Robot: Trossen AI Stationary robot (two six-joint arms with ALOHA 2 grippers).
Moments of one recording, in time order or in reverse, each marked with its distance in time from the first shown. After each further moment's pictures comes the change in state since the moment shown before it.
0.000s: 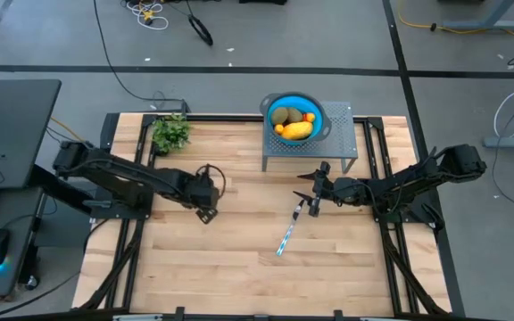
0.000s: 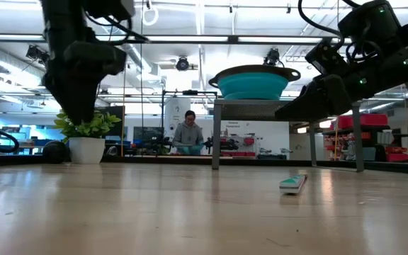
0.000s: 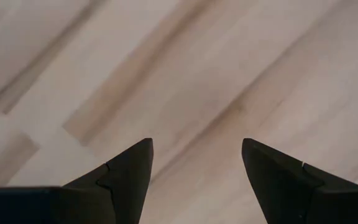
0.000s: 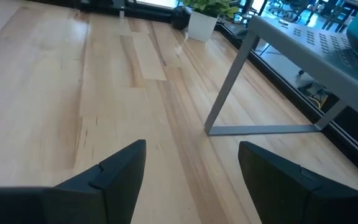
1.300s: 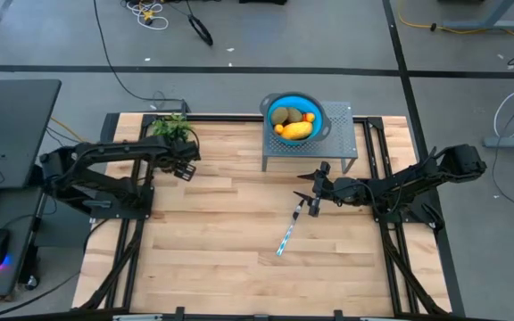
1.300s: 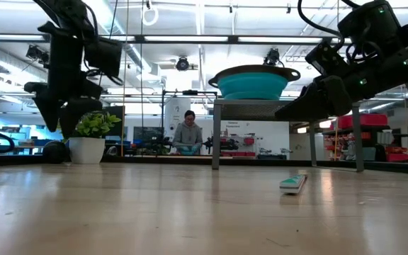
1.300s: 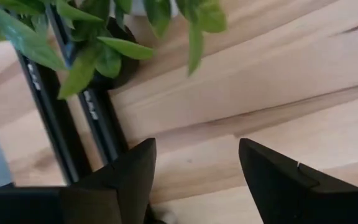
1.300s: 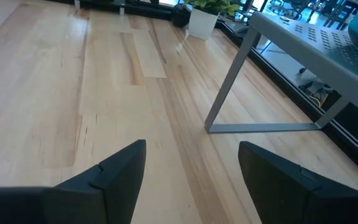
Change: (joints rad) left arm 0.578 -0.131 -0.170 -0.166 -0.195 0.185; right arm 0.000 0.000 0.000 -0.009 0.001 0.000
